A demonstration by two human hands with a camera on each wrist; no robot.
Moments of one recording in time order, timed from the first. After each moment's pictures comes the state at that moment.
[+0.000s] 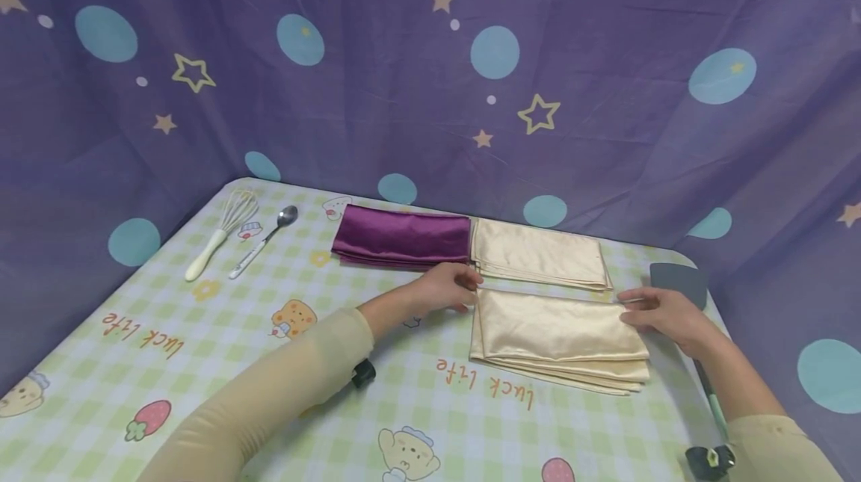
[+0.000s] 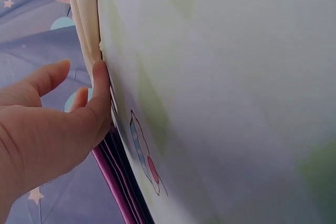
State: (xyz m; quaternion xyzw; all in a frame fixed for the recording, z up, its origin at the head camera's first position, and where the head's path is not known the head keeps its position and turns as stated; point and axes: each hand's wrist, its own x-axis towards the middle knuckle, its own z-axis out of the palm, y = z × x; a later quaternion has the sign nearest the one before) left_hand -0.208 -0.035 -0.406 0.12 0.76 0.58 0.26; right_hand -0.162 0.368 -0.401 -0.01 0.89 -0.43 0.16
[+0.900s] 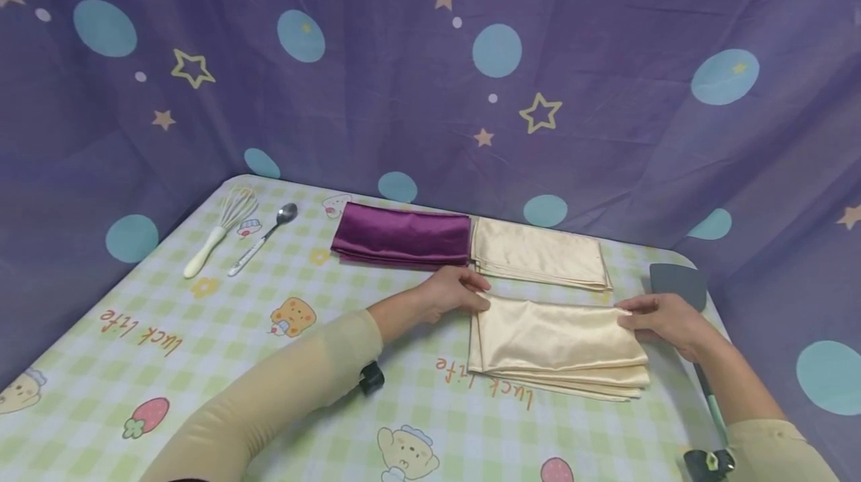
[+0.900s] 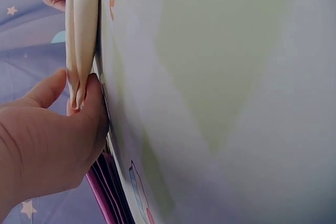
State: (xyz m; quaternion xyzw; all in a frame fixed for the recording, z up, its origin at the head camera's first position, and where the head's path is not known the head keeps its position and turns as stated) left_hand -0.204 -0.020 -0.416 0.06 0.73 0.64 0.25; right_hand -0.159 0.366 -0.400 0.01 0.87 -0.46 0.19
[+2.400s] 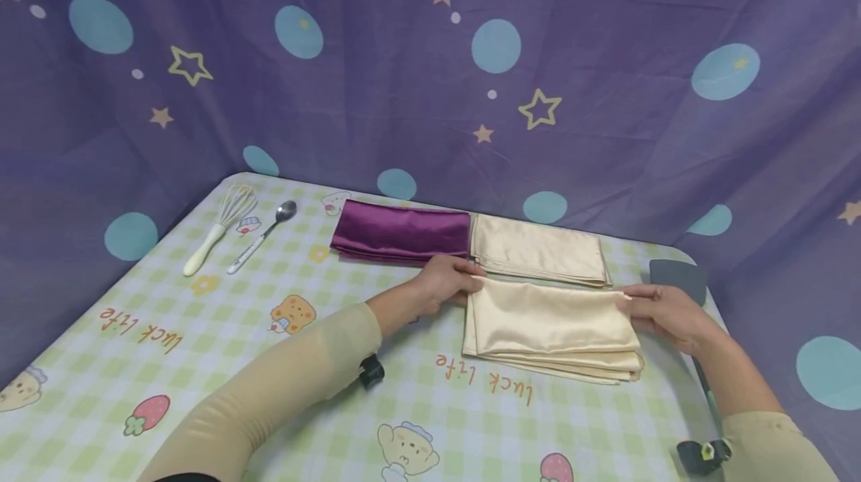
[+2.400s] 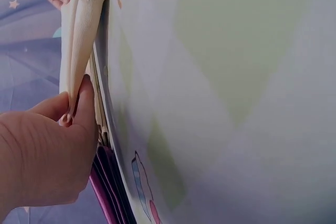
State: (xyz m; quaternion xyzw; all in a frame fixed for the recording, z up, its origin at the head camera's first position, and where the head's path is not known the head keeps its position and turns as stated) left_hand -0.210 -0.024 -0.411 0.00 0.71 0.67 0.24; right_hand -0.166 0.368 -0.406 0.00 0.80 -0.56 0.19
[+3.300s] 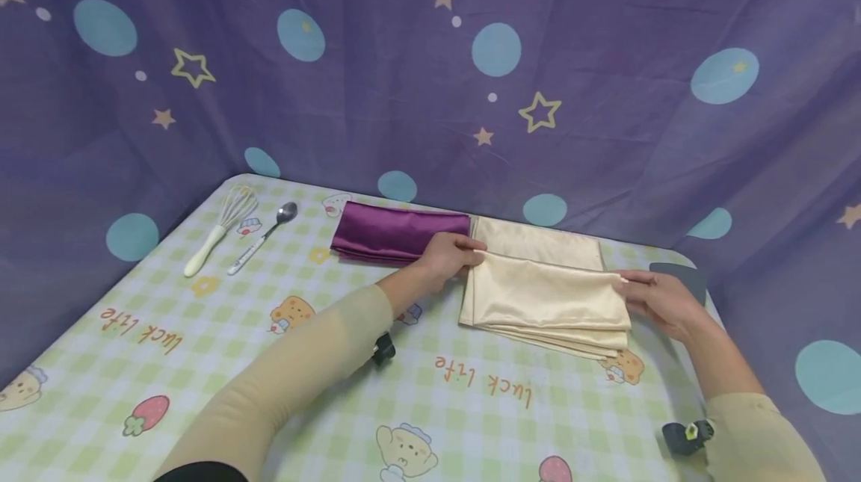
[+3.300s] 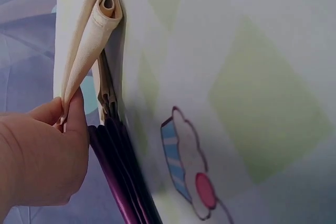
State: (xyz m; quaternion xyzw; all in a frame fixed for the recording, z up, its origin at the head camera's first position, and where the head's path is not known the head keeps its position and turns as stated) left_hand -0.242 -0.016 -0.399 0.01 0.74 0.66 0.15; right_hand -0.189 0.365 -0.405 0.02 0.79 -0.59 0.16
